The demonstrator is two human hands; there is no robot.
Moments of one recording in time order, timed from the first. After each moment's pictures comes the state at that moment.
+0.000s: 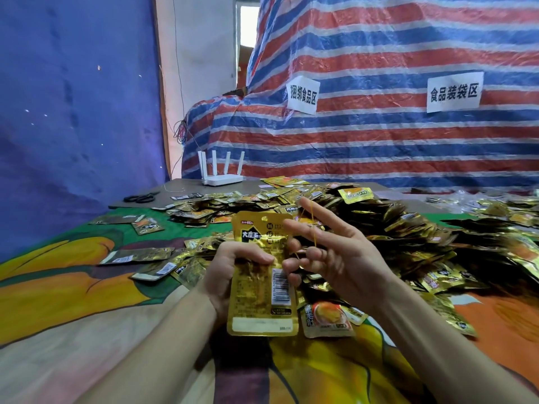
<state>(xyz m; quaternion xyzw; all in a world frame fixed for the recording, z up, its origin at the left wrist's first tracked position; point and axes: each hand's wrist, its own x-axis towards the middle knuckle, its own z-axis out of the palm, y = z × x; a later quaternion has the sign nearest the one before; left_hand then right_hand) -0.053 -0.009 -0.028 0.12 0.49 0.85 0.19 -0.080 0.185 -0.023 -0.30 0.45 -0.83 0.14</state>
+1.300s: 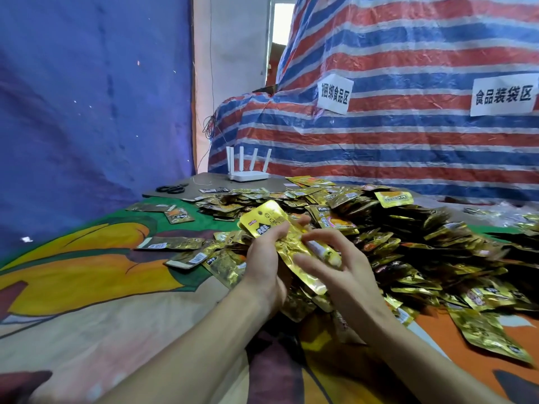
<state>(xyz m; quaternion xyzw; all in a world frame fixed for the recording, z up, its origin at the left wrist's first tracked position) -0.076 0.007 -0.039 0.00 0.41 0.91 -0.04 -0.065 0.136 -0.050 -0.26 0.74 -0.60 -0.13</state>
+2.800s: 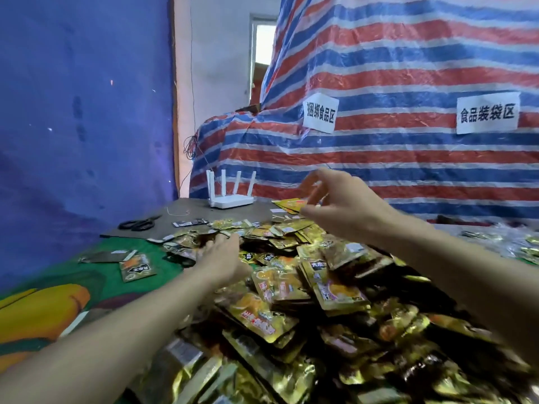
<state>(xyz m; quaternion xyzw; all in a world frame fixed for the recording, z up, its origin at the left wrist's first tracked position) -0.250 -0.081 -0.004 -0.08 0.98 0.17 -0.10 -0.206 0.134 0.106 -0.28 0.90 -0.25 -0.22</state>
